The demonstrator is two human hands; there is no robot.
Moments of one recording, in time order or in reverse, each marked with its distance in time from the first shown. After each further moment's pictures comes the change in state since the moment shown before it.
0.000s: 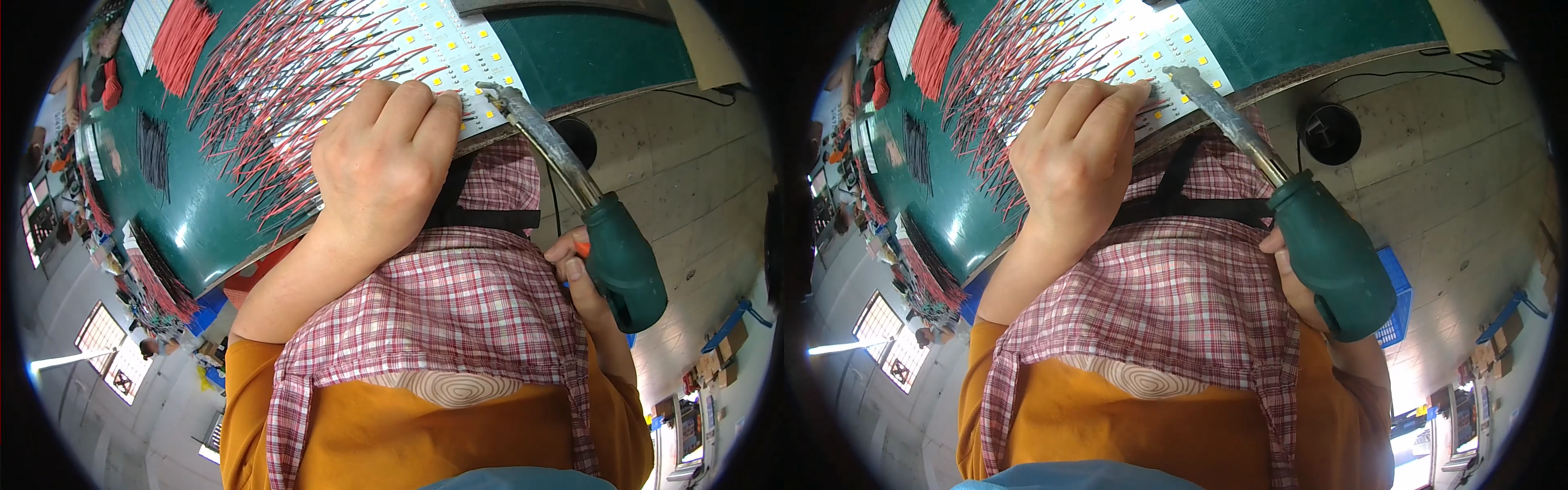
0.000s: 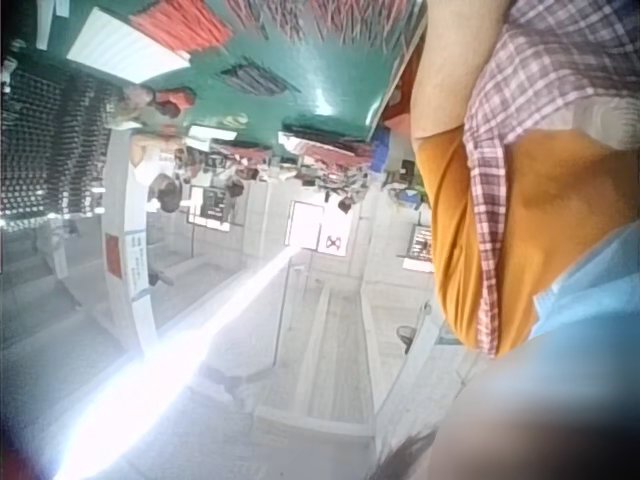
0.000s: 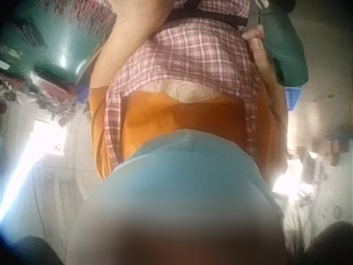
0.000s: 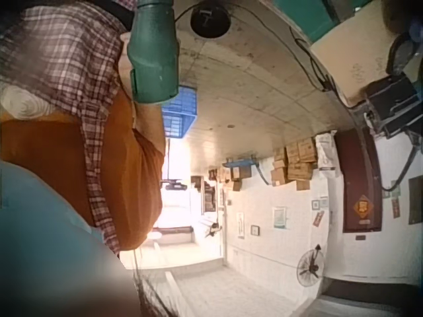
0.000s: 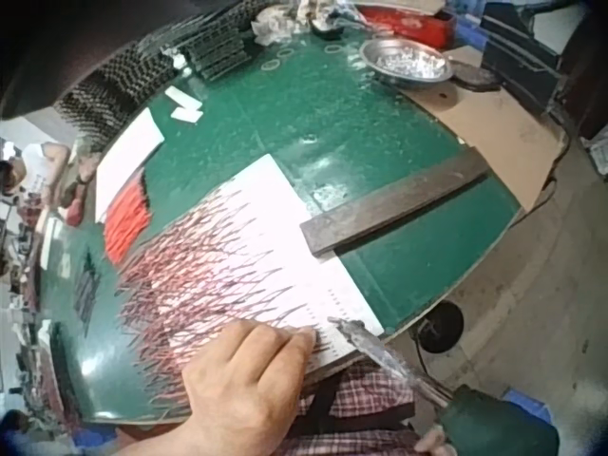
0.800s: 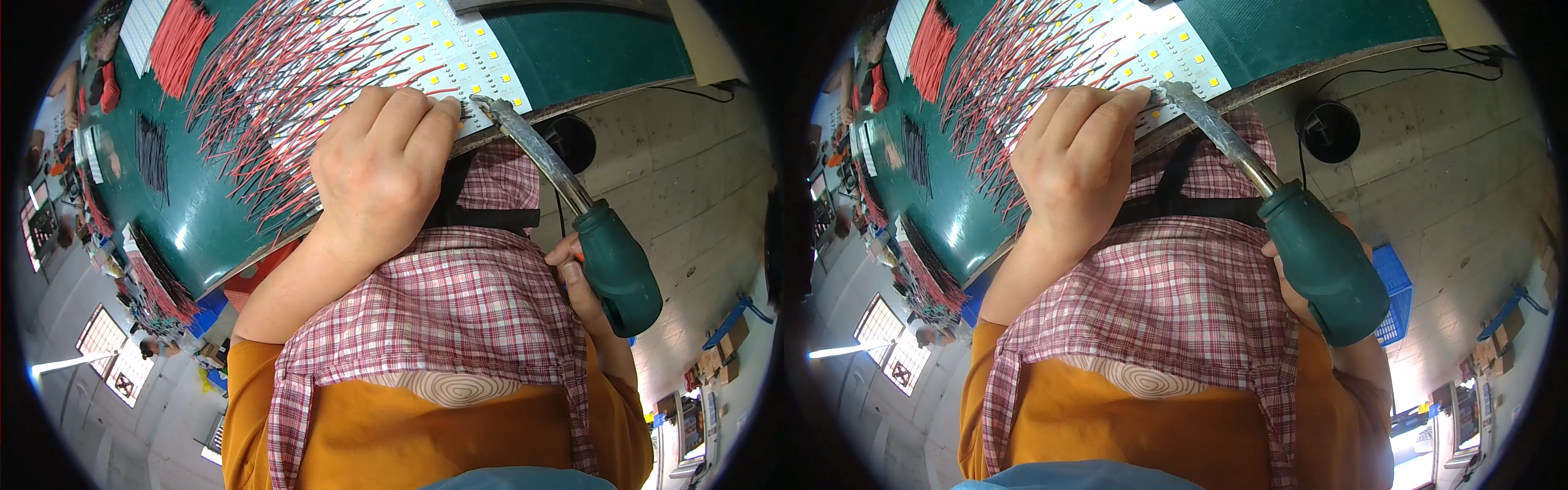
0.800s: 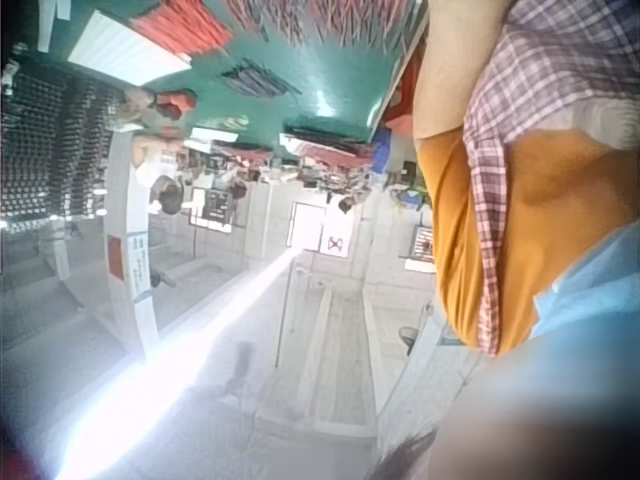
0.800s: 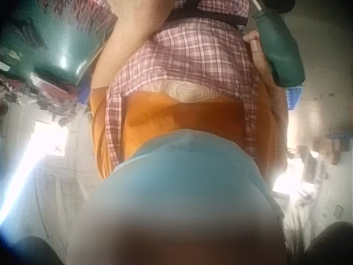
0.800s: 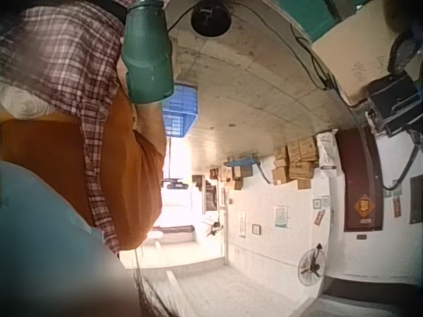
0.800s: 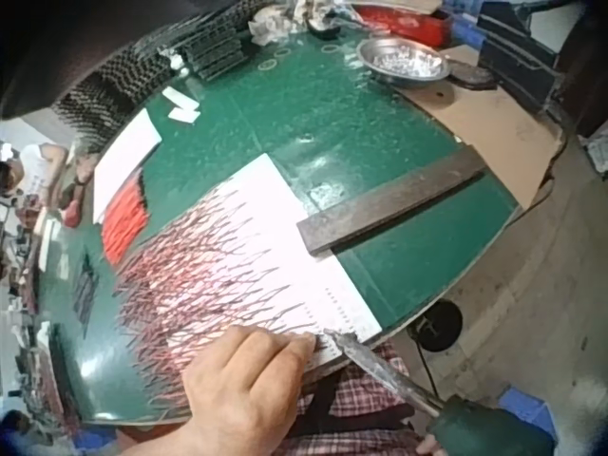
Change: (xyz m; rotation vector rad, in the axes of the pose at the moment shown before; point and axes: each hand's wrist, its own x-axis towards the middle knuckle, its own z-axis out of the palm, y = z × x) left_hand -0.003 0.000 0.002 -0.078 0.052 -0.005; right_hand -0.003 0.000 -0.002 -0.314 0.009 -0.161
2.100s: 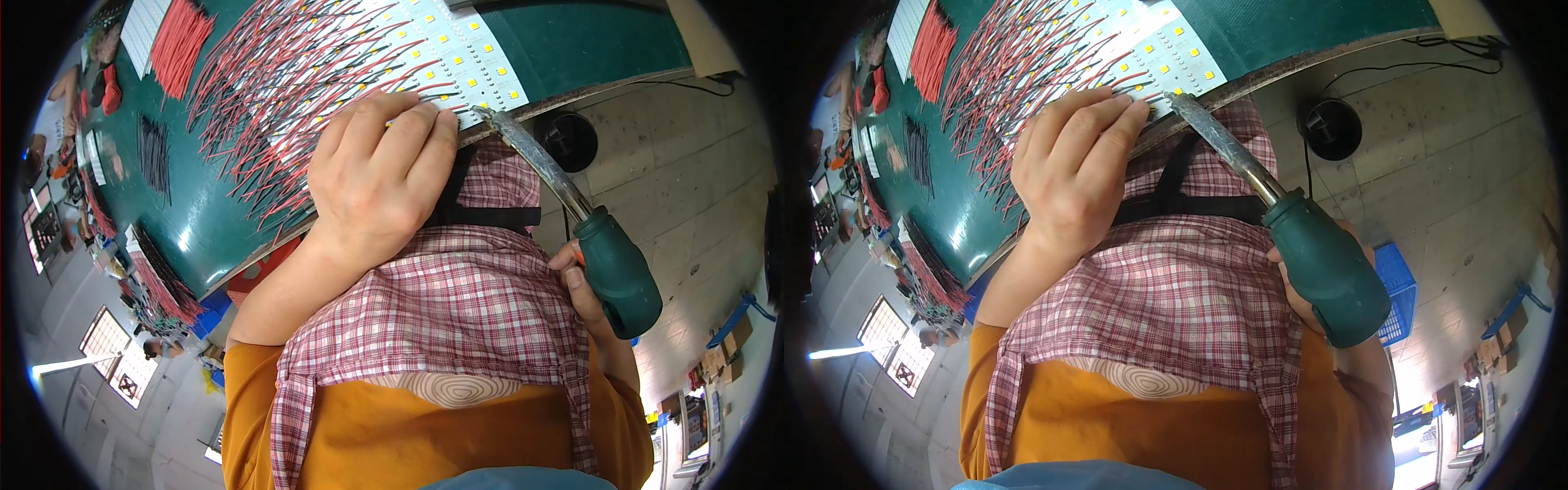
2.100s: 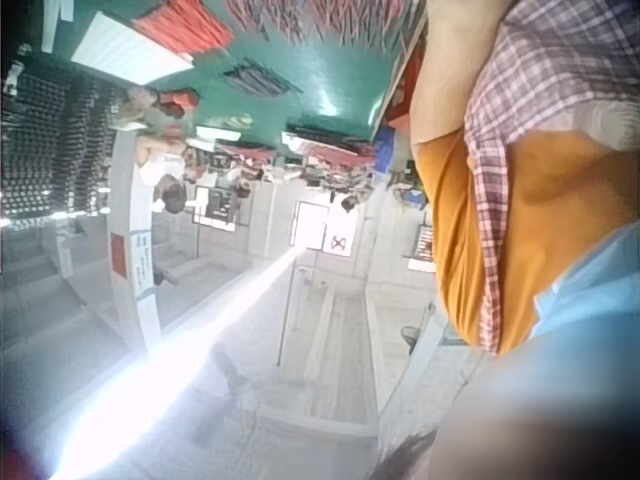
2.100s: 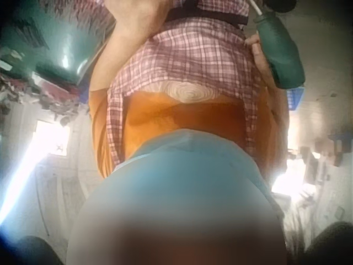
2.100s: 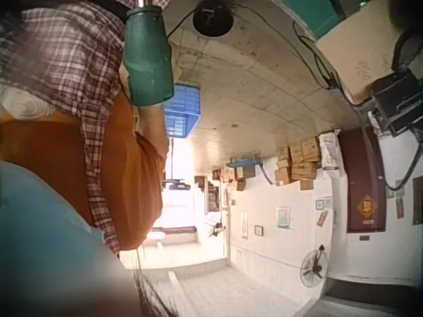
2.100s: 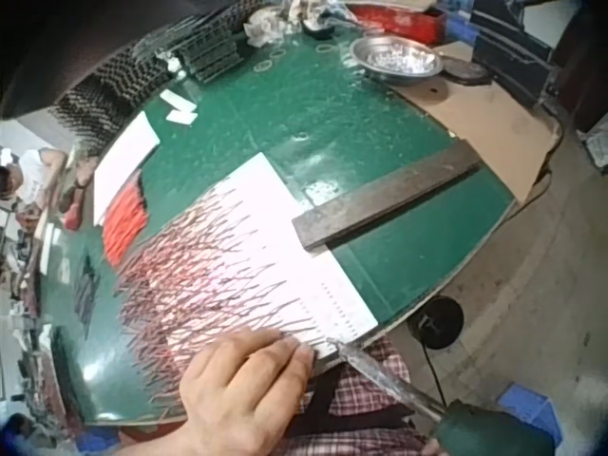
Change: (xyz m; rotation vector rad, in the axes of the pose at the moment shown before) left_hand -0.008 -0.002 -0.006 0.043 0.000 0.174; right_hand -0.012 0.006 0.001 0.085 0.041 0.036
